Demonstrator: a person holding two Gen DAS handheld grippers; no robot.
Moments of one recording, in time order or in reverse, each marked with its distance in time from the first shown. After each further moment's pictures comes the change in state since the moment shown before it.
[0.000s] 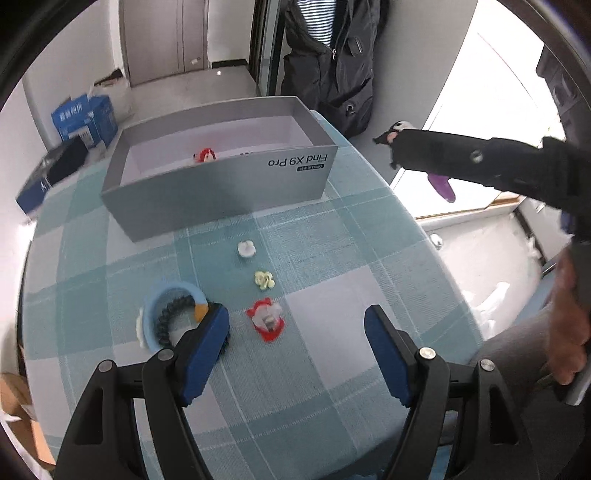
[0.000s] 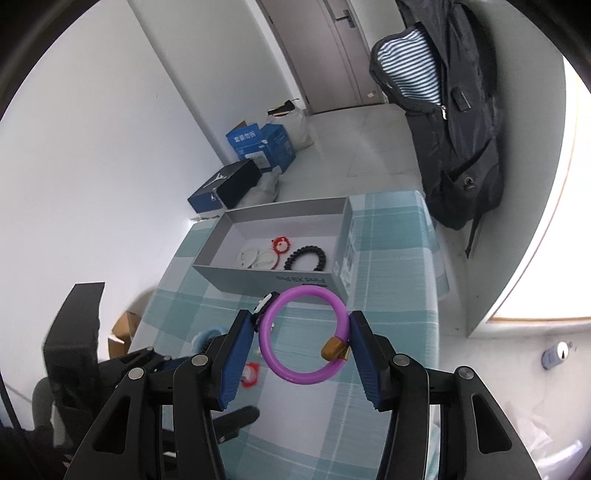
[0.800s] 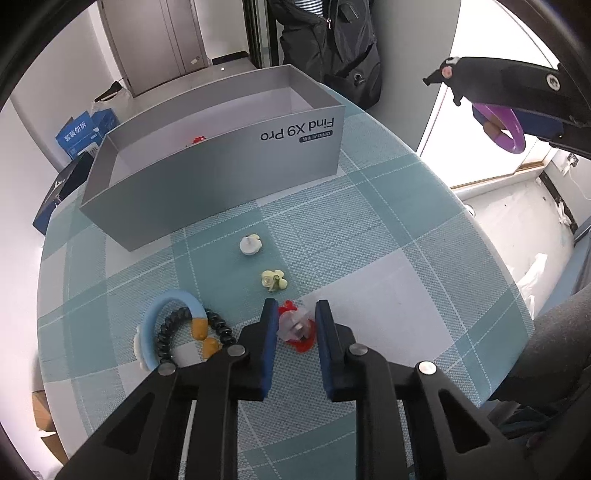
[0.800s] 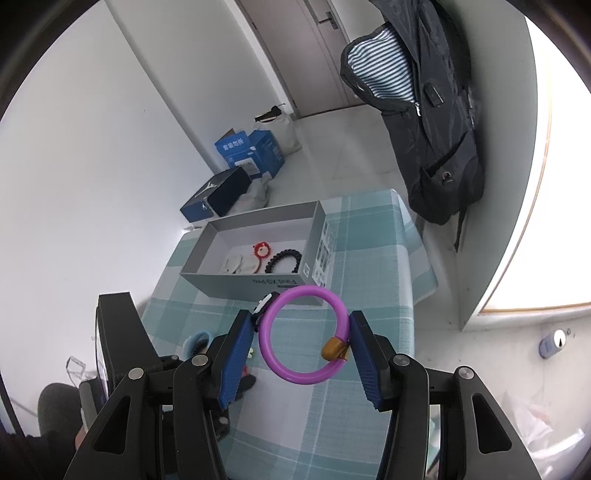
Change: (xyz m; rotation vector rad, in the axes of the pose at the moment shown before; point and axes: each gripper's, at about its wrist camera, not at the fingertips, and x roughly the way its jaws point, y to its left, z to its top) left arm 0.027 -0.006 -0.003 0.091 0.065 0.131; right arm -0.010 -0.019 -0.001 0.043 -0.010 -0.008
